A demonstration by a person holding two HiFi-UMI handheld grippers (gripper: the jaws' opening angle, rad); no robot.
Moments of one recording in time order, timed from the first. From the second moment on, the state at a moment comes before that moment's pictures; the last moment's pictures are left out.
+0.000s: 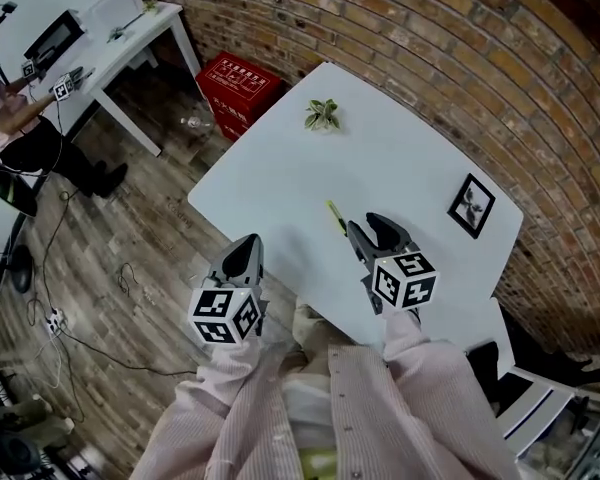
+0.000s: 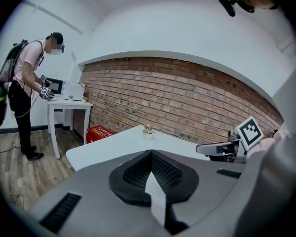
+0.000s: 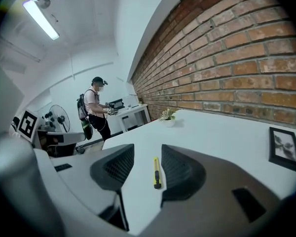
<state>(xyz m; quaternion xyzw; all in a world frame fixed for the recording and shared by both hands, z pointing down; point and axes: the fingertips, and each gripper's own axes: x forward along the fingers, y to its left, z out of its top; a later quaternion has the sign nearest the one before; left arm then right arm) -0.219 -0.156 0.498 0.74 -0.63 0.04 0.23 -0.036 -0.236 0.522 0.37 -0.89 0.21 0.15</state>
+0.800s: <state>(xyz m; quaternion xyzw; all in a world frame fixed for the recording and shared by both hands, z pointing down) -0.200 -0.204 0.567 0.75 -0.58 0.11 0.29 -0.067 -0.256 0.611 0.31 -0.87 0.23 0.30</state>
